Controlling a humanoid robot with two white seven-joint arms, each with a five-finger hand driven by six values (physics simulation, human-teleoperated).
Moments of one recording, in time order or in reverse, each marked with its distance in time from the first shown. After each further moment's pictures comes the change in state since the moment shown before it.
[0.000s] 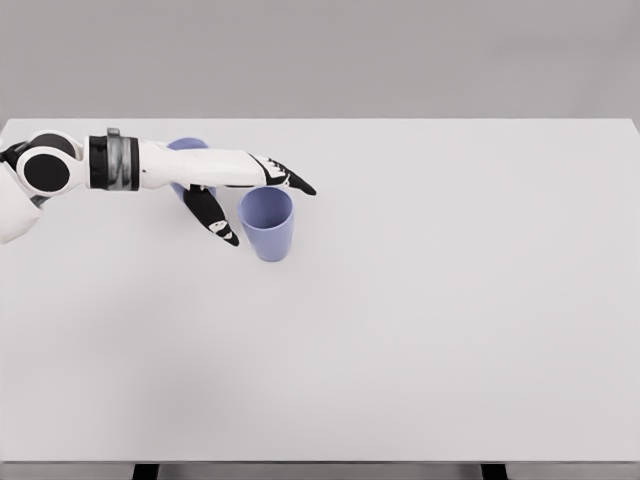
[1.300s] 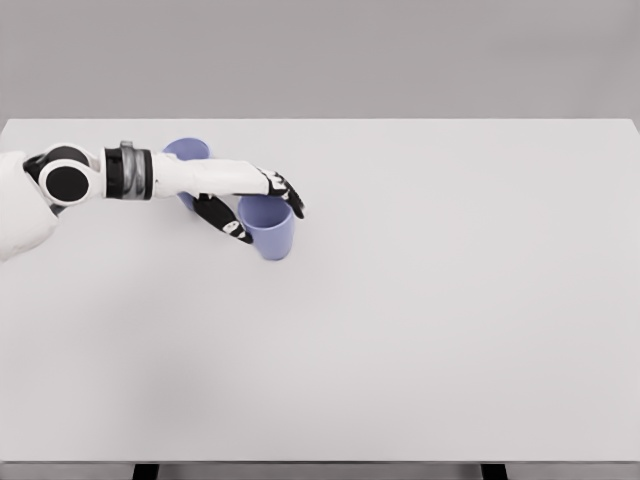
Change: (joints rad) left arm 0.048 -0.060 0.032 0.090 -0.076 0.001 0.008; right arm 0.000 0.000 0.000 0.000 0.000 0.000 0.000
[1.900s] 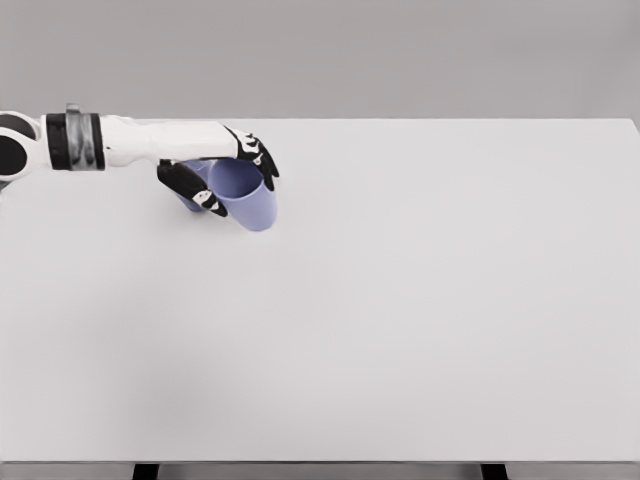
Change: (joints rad) left arm -0.064 0.138 0.029 -0.131 0.109 -0.001 -0.009; right arm 0.000 0.000 0.000 0.000 0.000 0.000 0.000
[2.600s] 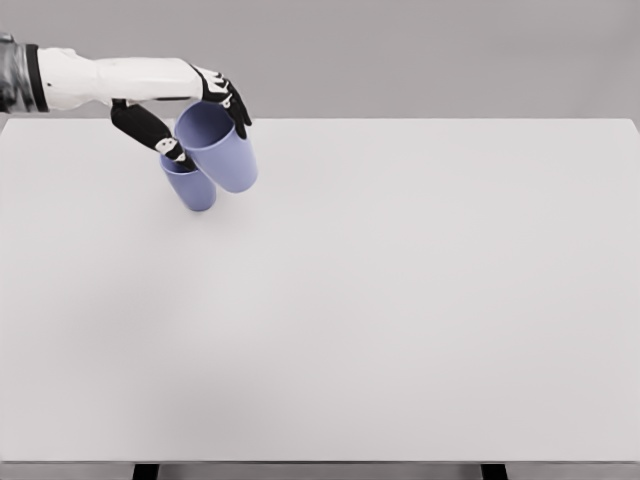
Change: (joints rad) left arm -0.218 0.094 -0.126 -0.029 0.144 0.000 -0.027; right arm 0.000 0.000 0.000 0.000 0.000 0.000 0.000
